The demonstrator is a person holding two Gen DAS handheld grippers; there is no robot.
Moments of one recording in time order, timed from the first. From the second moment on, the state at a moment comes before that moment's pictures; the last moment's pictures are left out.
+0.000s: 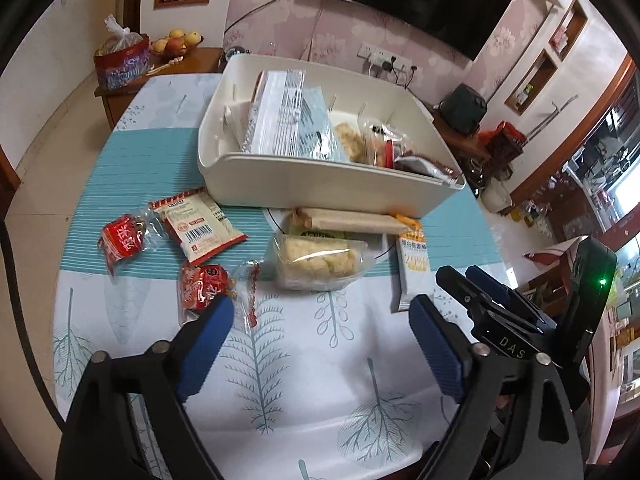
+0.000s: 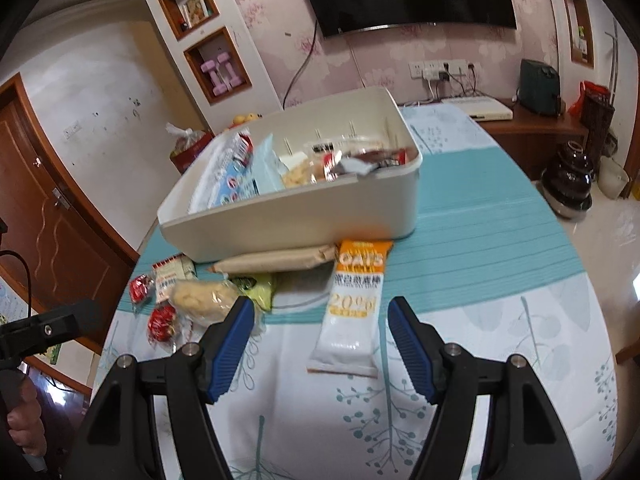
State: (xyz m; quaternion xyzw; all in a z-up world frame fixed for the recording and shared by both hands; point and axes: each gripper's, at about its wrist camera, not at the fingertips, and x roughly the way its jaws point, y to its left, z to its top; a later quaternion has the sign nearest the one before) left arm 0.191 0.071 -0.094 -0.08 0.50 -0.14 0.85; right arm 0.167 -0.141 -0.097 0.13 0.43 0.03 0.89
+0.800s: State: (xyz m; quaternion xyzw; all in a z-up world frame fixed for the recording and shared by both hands) left arm 0.227 0.020 -0.163 -0.01 0.51 -0.14 0.85; right arm 0.185 -0.140 -0.152 0.11 0.50 0.03 0.86
